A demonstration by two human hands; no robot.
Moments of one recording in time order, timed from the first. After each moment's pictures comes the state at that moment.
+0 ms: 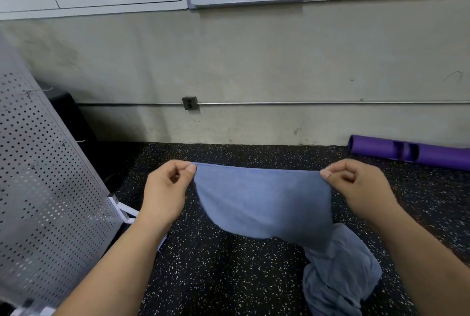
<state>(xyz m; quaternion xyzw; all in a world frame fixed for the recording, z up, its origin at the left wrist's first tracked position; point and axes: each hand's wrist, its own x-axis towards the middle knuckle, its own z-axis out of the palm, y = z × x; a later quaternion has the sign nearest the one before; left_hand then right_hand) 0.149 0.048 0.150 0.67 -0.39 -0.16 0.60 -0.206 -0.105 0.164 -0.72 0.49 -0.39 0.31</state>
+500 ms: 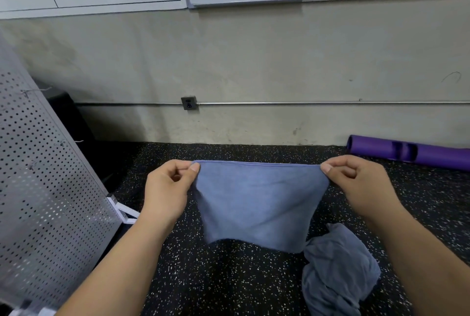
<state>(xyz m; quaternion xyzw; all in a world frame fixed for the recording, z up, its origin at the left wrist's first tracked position) 0.141 0.044 0.152 0.67 -0.35 -0.17 0.63 -0.204 -0.102 0.167 -0.69 0.47 -0.42 0.35</state>
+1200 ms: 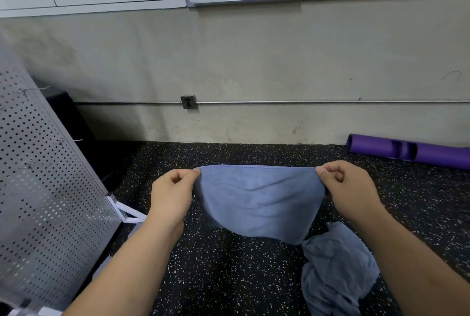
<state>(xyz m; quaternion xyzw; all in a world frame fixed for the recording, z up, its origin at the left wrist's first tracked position) 0.120 0.041 0.149 0.68 -0.23 -0.24 0.65 -0.186 -0.098 0.151 -0.67 0.54 -0.39 0.33</state>
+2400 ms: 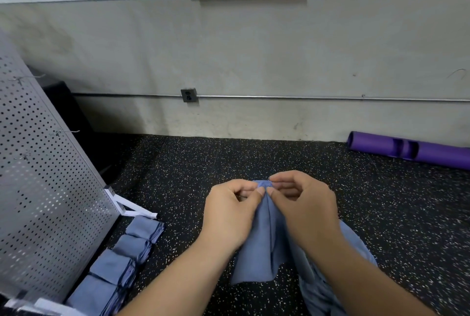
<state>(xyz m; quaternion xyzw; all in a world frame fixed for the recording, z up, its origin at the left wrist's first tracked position) 0.027 0.033 0.134 0.67 -0.39 -0.27 0.57 -0.119 -0.023 0.147 -0.69 0.43 -0.44 0.39</state>
